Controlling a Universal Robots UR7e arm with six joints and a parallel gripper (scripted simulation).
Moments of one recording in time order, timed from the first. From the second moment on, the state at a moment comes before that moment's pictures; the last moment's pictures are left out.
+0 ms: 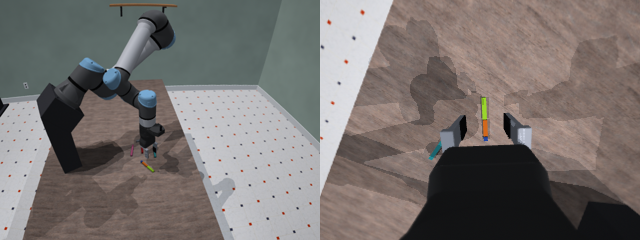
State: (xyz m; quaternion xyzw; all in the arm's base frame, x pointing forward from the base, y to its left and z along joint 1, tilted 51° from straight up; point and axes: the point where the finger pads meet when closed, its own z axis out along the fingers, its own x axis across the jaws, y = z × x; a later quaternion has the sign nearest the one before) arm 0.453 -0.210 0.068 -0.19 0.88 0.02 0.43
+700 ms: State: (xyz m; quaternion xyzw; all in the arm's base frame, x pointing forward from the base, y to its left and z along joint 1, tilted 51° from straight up) arm 0.419 -0.219 0.096 -0.19 0.88 0.02 0.43
